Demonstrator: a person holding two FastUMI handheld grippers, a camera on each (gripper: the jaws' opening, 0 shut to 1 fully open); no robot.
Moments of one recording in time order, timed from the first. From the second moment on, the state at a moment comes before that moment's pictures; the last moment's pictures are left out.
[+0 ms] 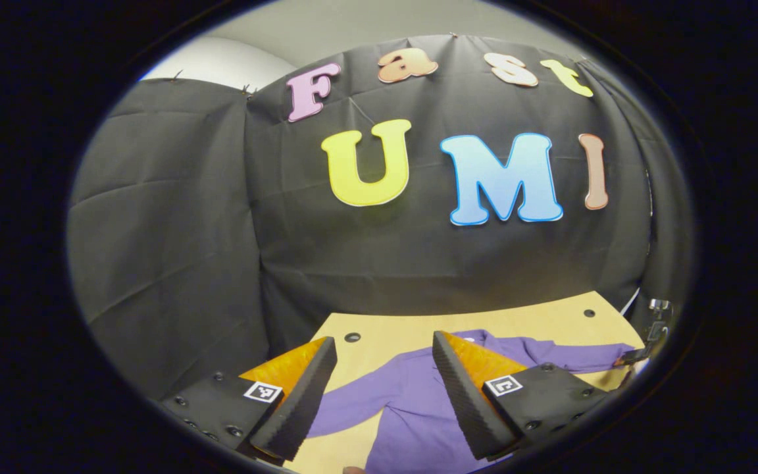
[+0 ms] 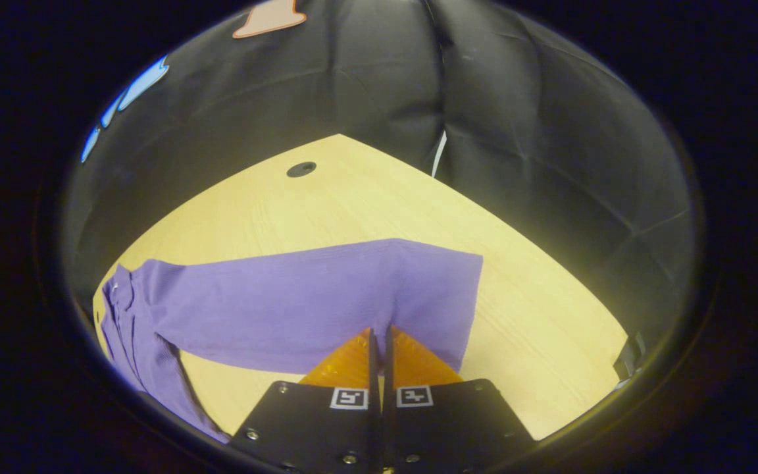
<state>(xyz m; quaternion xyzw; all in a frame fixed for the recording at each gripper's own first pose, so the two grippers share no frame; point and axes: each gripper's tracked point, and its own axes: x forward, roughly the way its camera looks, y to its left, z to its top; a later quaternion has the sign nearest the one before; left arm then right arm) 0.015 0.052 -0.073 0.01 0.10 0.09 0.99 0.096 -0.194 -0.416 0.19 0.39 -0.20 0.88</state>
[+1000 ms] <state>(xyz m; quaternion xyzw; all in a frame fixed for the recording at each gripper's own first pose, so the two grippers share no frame) -0.023 0.167 -0.085 -0.02 0.10 0.13 0.99 0.153 0.088 -0.284 0.18 0.31 0.03 0.93</state>
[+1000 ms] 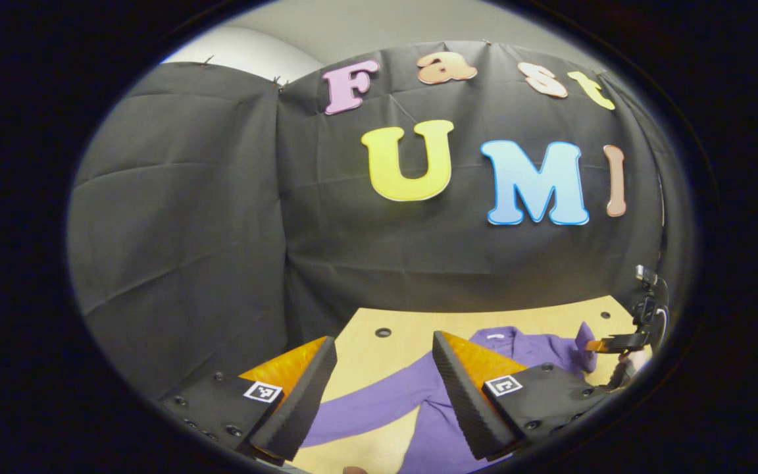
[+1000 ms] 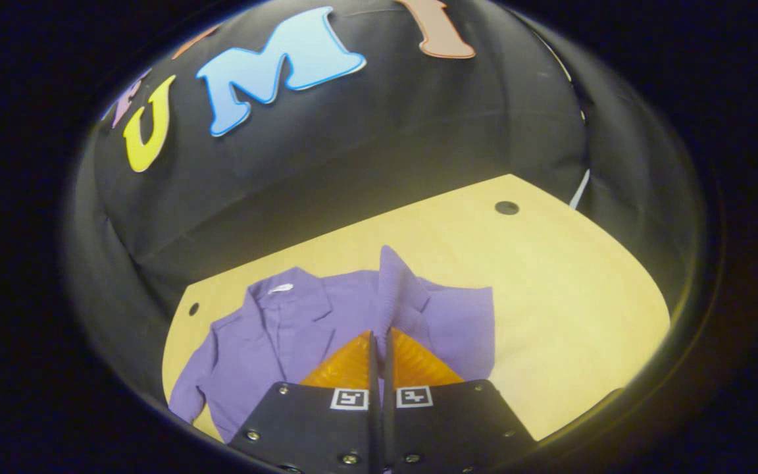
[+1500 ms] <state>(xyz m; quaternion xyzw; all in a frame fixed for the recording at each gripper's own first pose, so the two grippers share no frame) -0.063 0.266 -0.105 -0.02 0.12 0.18 0.98 0.139 0.254 -0.280 0.15 0.33 0.13 0.92</state>
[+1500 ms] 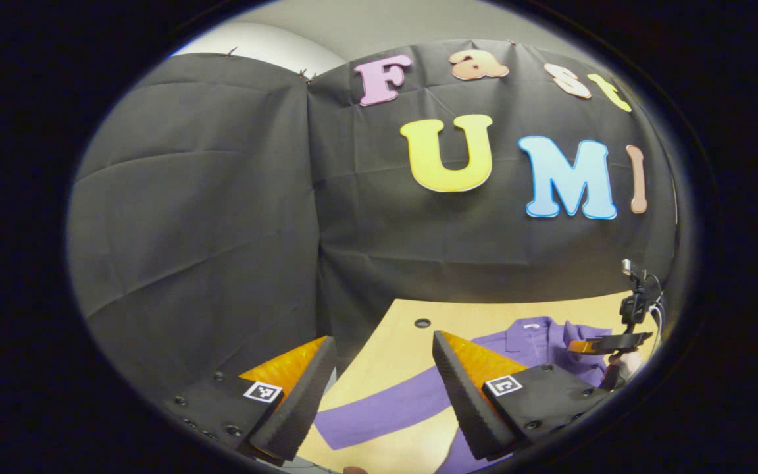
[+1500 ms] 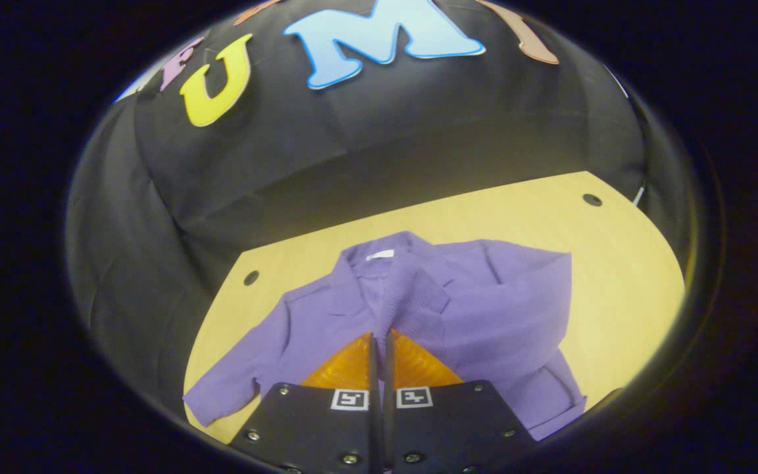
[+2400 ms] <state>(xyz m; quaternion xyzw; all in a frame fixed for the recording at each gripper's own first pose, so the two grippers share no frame) -0.117 0.350 -0.141 -0.03 0.14 0.25 0.96 0.102 0.380 -0.330 0.09 0.39 0.22 0.89</state>
